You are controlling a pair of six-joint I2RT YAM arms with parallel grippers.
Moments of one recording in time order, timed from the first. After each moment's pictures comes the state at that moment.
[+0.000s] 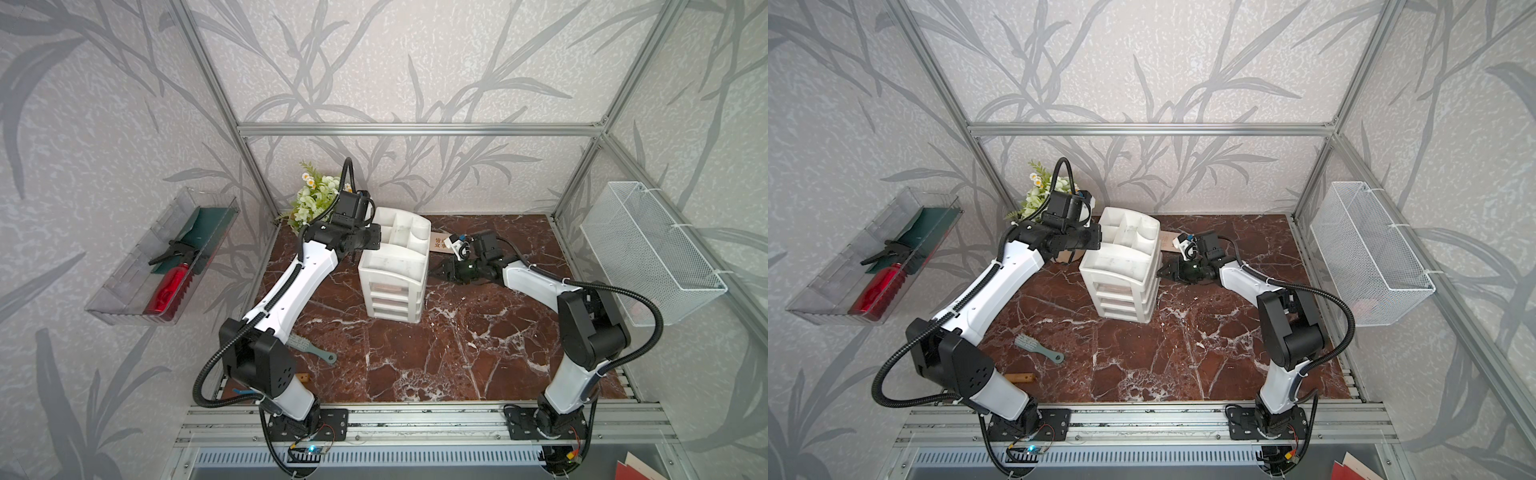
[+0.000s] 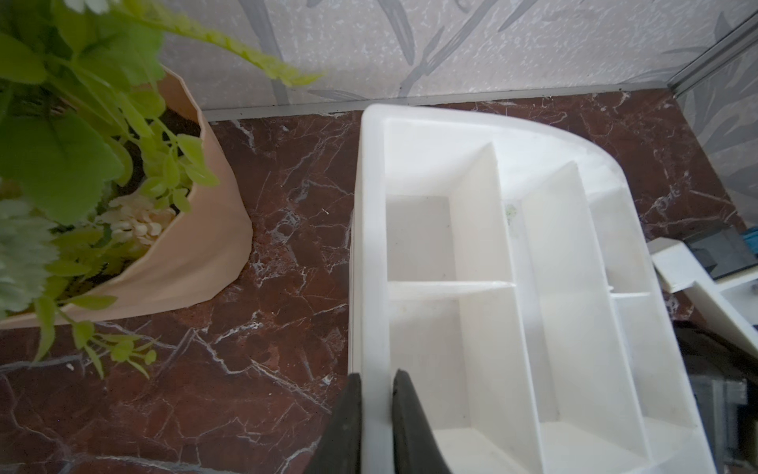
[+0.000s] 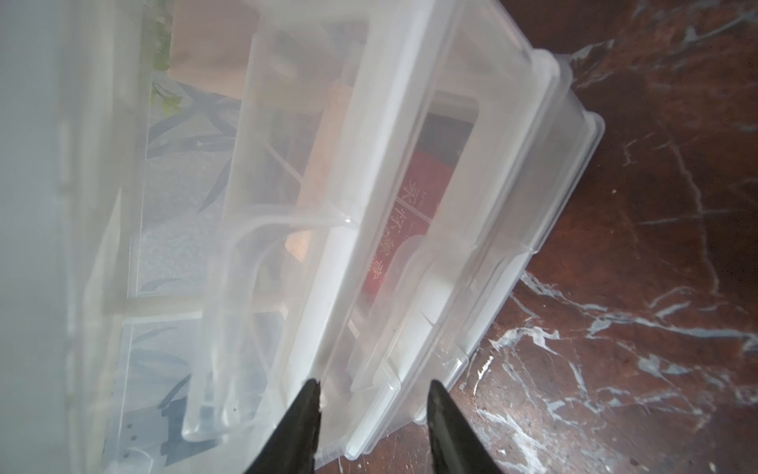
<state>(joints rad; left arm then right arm) -0.36 1.60 1.62 -0.79 -0.05 -0.22 0.36 1.79 1.14 -0.15 -0.77 0.54</state>
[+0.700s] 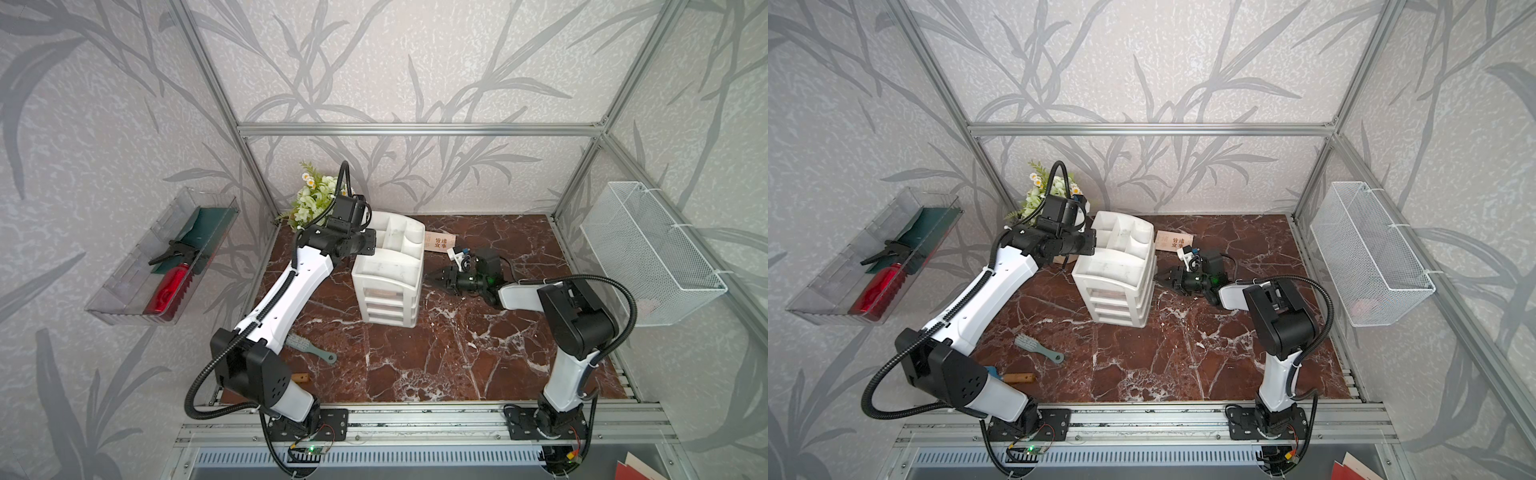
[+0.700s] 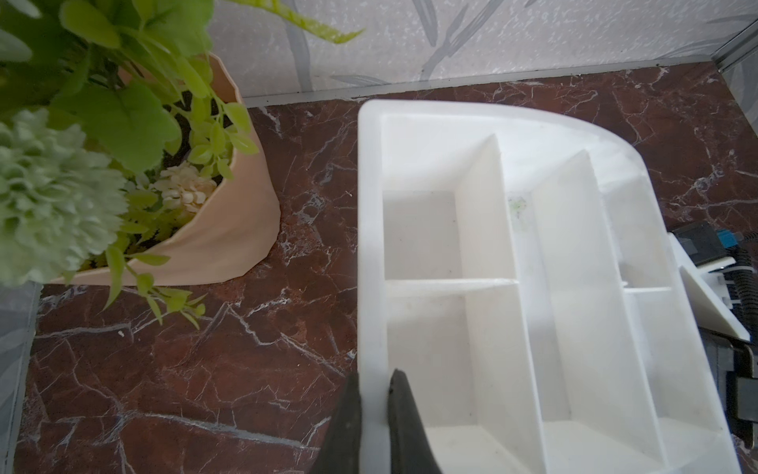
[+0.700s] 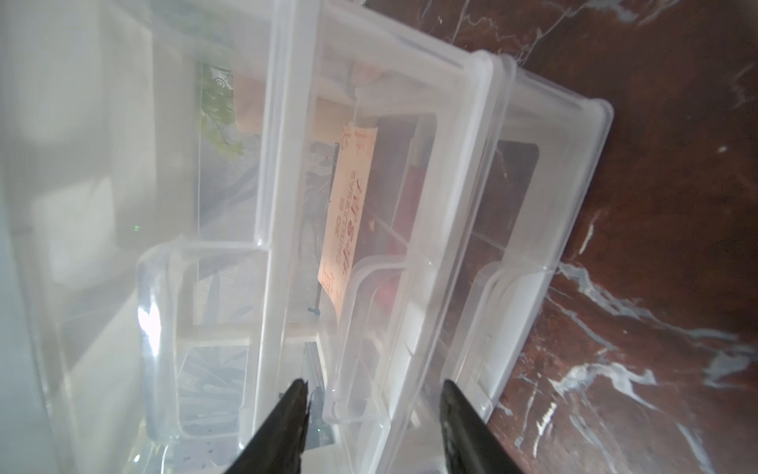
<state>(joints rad) -0.35 1.53 1.56 -0.84 -0.10 -0.19 0.35 1.90 0.88 0.60 -0.90 0.98</state>
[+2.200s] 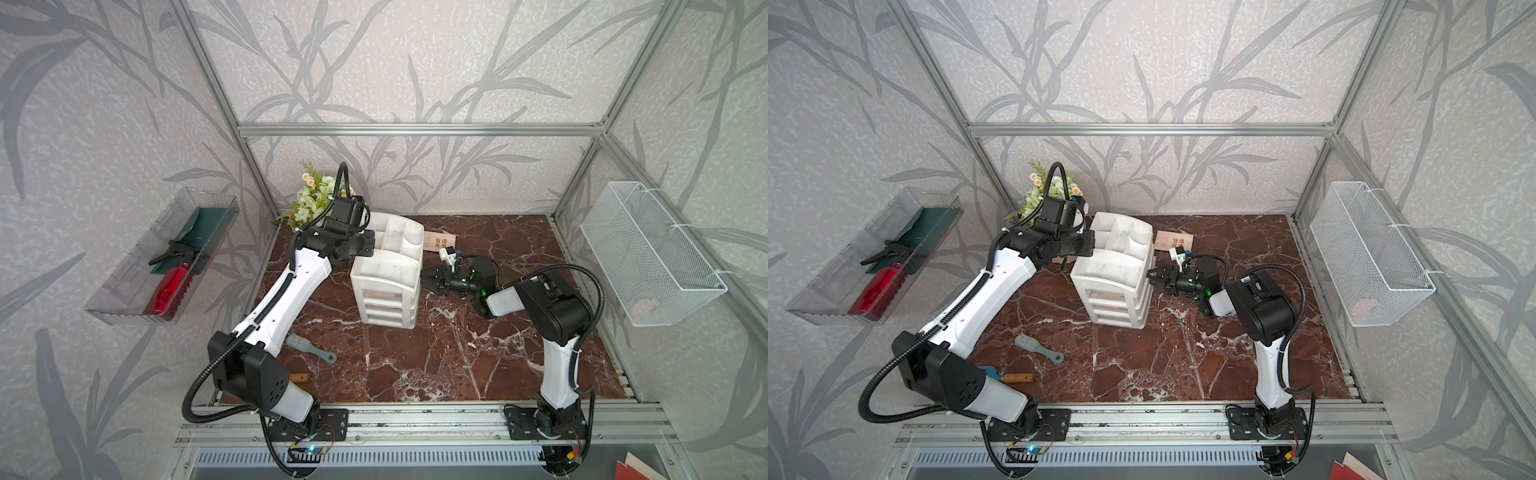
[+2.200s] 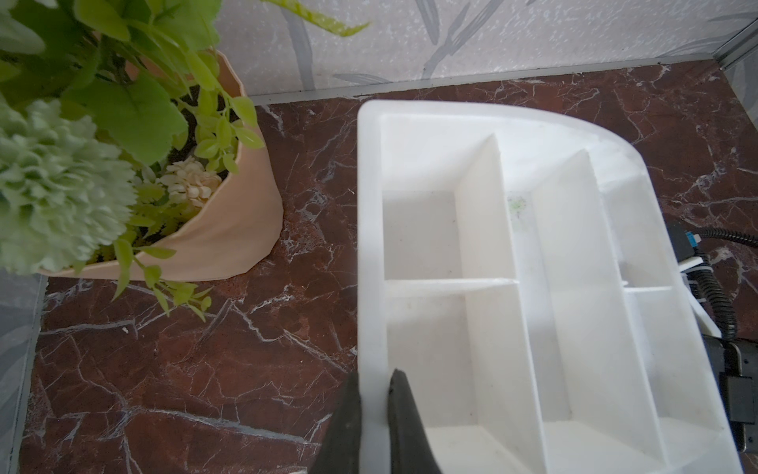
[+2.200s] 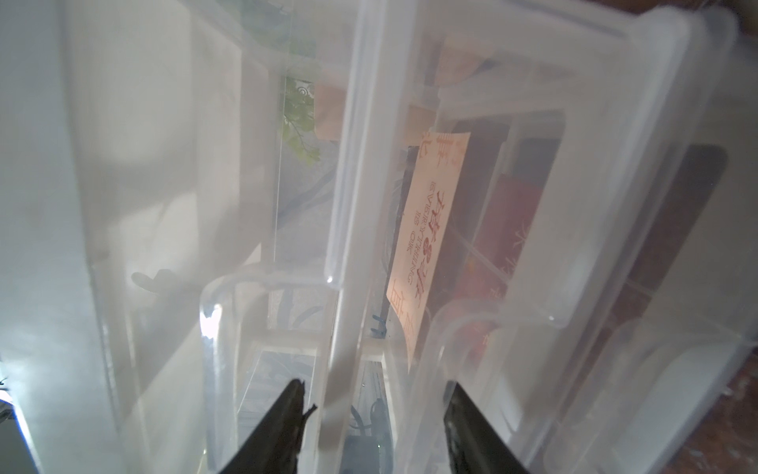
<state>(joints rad) -0.35 1.53 1.55 -0.83 -0.10 -0.19 0.42 2.04 0.86 1.12 -0.93 1.31</state>
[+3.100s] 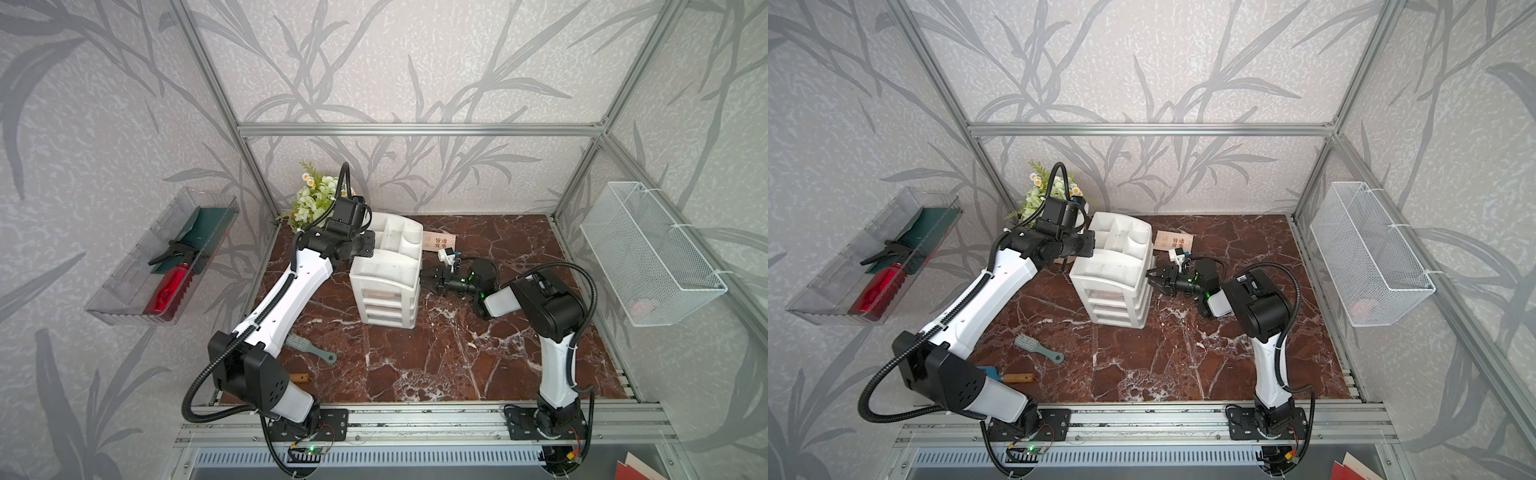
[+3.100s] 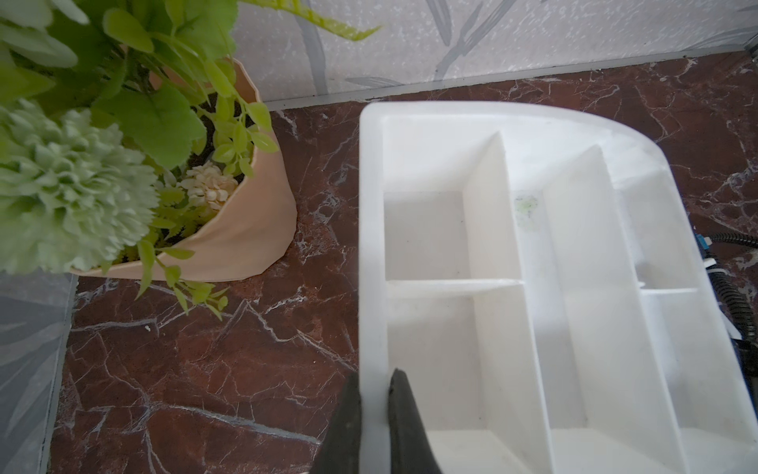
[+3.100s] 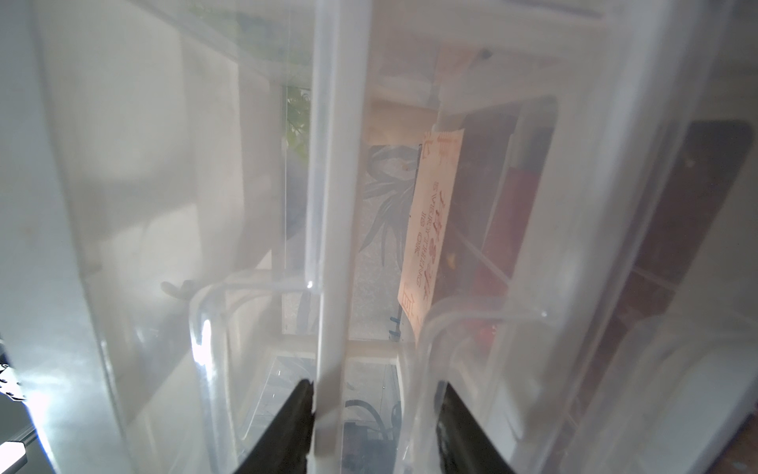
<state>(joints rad) -0.36 1.53 1.55 -0.83 -0.16 -0.17 0.43 2.08 0.86 1.21 -0.93 1.43</state>
